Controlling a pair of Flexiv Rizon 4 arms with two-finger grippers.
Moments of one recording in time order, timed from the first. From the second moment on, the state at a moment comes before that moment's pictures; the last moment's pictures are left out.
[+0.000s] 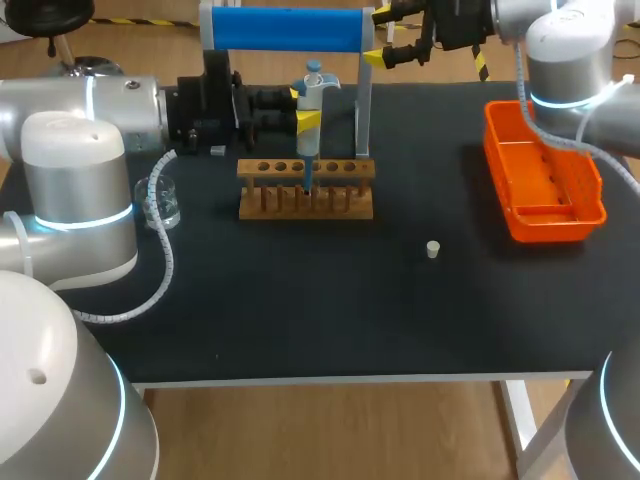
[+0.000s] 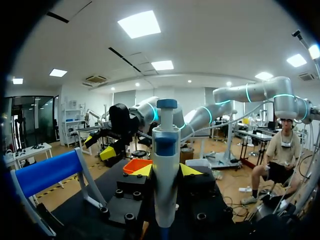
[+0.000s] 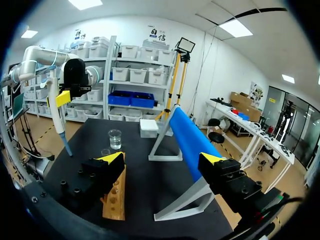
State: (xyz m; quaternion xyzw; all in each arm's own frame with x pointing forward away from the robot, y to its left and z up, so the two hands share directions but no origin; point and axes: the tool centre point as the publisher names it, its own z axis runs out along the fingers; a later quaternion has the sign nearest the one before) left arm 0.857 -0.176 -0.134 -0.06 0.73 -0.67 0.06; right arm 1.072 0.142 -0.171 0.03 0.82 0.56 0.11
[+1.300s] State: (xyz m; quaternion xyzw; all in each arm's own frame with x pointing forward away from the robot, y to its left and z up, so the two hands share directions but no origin) left arm 1.002 -0.054 -0.135 -0.22 0.76 -0.58 0.19; right arm 1.072 0.141 -0.171 0.03 0.82 0.56 0.11
